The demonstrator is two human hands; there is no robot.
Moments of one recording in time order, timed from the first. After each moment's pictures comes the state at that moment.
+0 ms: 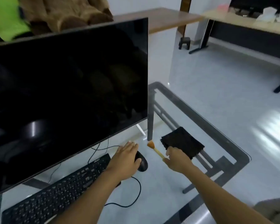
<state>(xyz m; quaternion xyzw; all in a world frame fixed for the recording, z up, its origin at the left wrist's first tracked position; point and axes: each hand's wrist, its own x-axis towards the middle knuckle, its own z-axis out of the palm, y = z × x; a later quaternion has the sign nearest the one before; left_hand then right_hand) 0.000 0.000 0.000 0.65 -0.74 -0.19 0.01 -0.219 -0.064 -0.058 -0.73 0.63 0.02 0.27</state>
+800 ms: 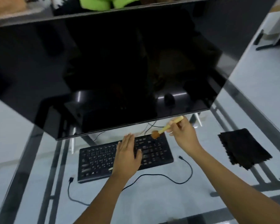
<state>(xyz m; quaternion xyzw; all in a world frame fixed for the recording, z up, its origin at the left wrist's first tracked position) 0.138 0.141 -0.038 0.80 -0.52 -0.13 0.26 -0.024 -0.009 0.014 -0.67 0.48 -0.31 0.48</state>
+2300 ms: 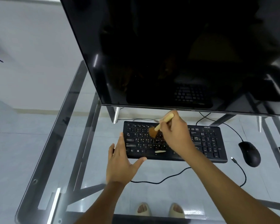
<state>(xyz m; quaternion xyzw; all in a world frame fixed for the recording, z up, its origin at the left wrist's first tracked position) 0.246 0.297 -0.101 0.88 -0.32 -0.14 0.32 0.168 0.117 -0.018 -0.83 0.36 -0.16 0.39</state>
